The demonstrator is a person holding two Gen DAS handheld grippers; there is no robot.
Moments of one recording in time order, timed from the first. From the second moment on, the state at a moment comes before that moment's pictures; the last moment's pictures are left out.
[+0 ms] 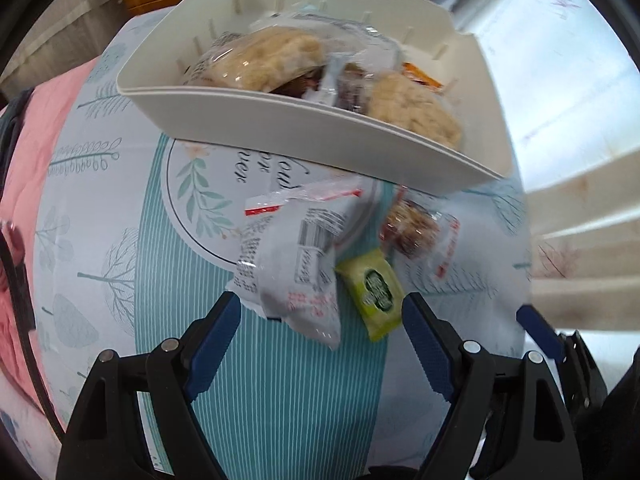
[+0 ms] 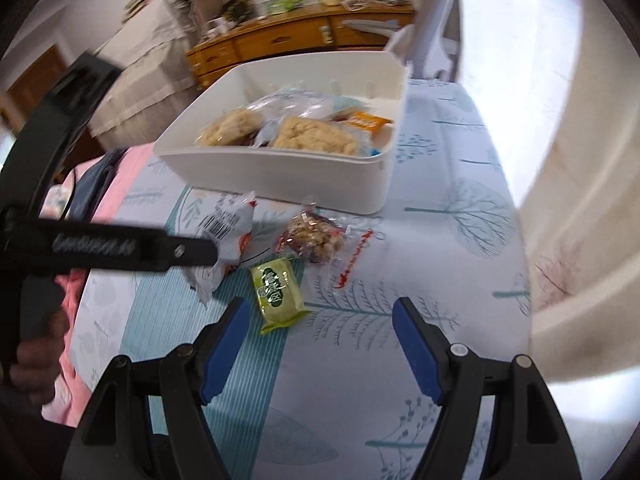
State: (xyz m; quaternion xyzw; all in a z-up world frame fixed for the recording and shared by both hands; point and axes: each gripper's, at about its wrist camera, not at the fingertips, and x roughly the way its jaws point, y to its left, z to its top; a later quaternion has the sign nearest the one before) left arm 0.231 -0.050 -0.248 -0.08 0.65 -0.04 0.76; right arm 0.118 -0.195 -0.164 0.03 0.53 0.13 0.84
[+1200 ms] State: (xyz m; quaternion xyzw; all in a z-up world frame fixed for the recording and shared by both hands) left arm 0.264 0.004 -0.281 -0.13 0.67 0.05 0.73; right arm 0.152 -0.124 -0.241 -0.07 0.57 0.19 0.80
